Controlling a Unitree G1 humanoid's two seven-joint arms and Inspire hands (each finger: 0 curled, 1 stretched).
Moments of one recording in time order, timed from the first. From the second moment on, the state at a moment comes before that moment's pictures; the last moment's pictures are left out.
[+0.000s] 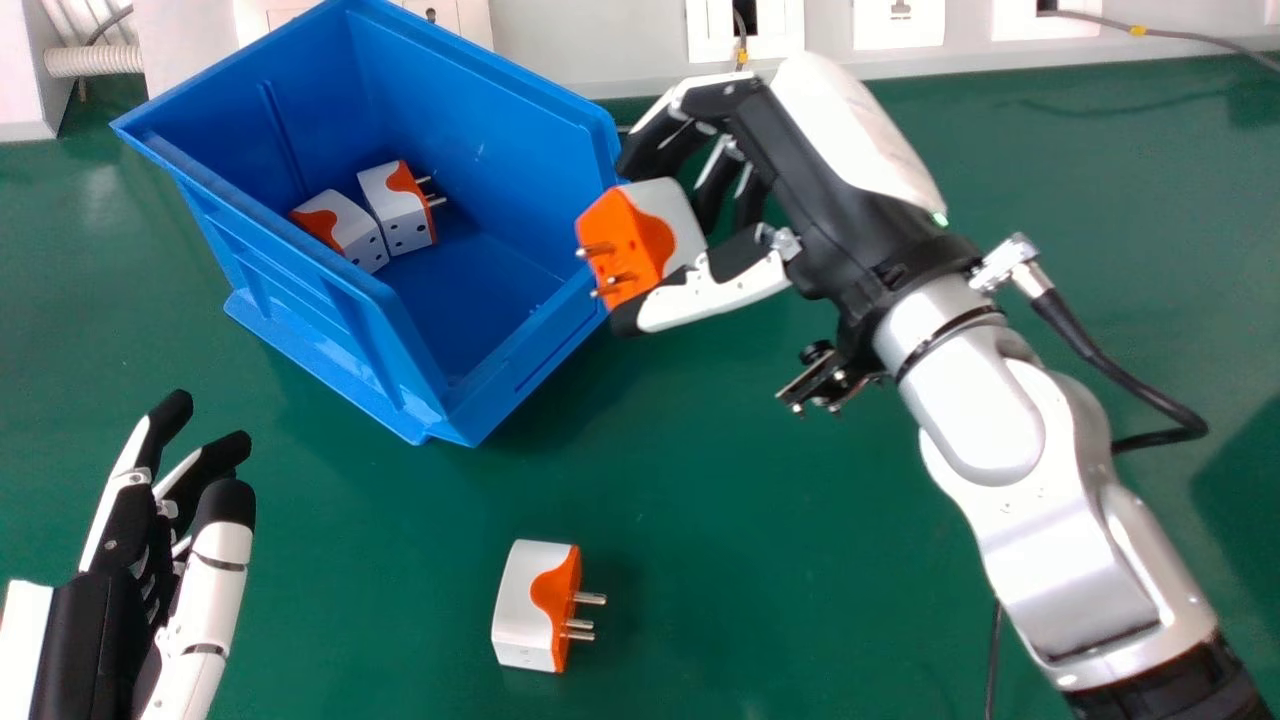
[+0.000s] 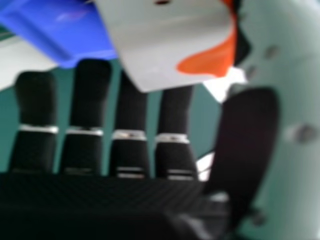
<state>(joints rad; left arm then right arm) 0.68 0.01 0.23 -0.49 0.06 -0.27 -0.06 -0.55 -0.22 0.33 -0.01 -0.51 0.17 0.14</state>
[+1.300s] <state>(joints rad) 0.77 -0.02 0.12 -0.56 0.08 -0.25 -0.03 -1.29 0.13 0.46 1.22 -0.60 -0.09 -0.15</state>
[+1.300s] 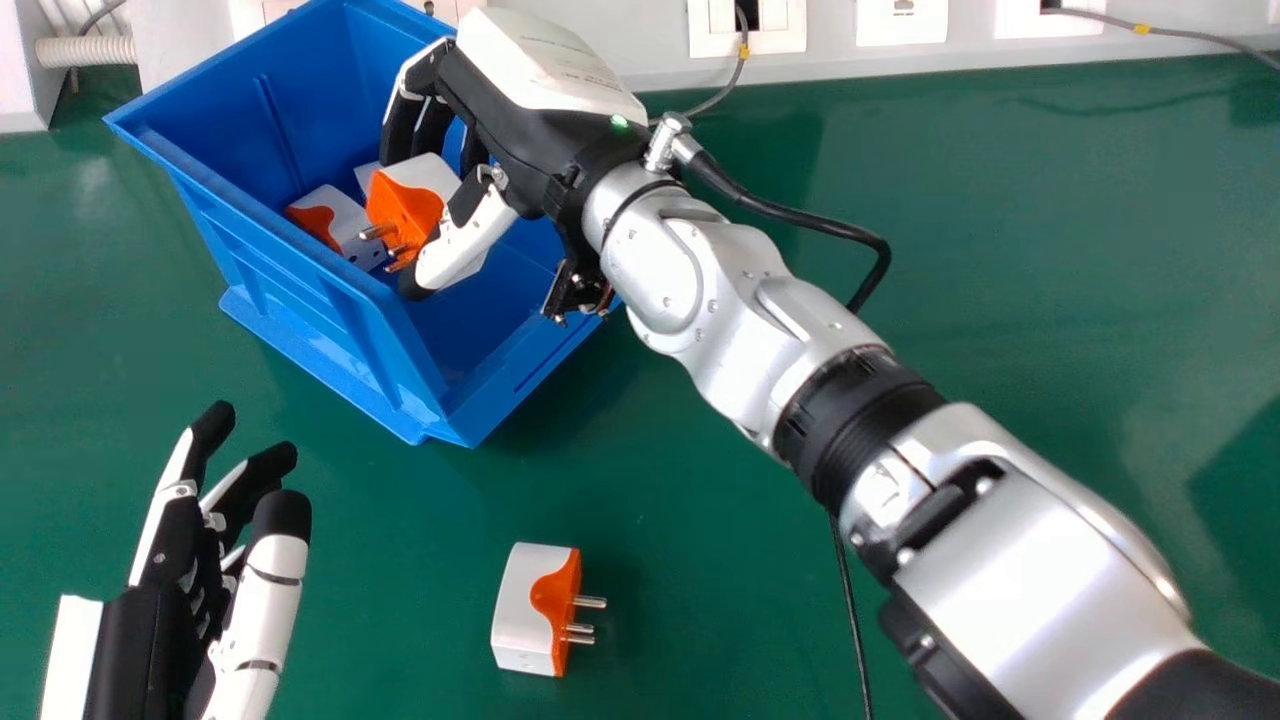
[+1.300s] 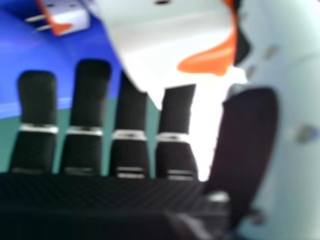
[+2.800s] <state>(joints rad) 0.85 -0.03 0.06 -0.57 0.08 -0.33 -0.03 -1.33 0.13 0.51 1.32 -0.64 -0.04 -0.14</state>
